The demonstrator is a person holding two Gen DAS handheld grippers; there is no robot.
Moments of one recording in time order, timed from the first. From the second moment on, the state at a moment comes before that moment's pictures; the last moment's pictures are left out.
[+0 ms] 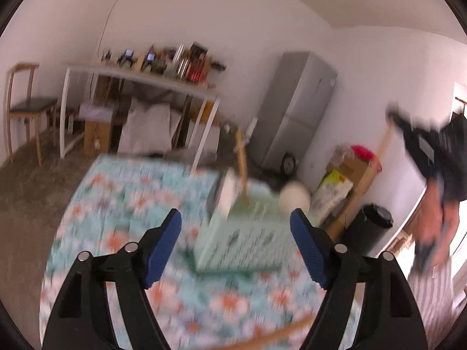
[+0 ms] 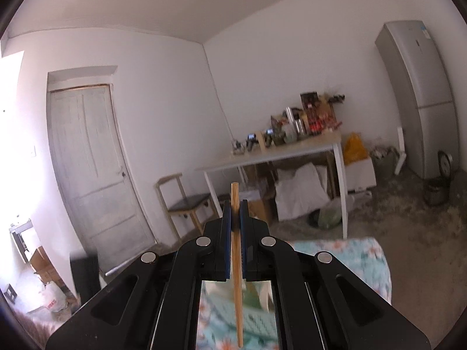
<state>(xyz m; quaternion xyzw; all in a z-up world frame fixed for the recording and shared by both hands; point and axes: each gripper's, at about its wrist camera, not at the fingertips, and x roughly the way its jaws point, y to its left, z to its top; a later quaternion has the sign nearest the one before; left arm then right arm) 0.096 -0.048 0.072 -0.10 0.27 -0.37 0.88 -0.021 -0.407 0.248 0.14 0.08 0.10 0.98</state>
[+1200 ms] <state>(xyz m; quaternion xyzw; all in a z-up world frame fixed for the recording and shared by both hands) 0.034 -0.022 -0.036 -0.11 0.40 -0.40 0.82 -0.048 -0.378 0.195 0.12 0.14 0.03 0.98</state>
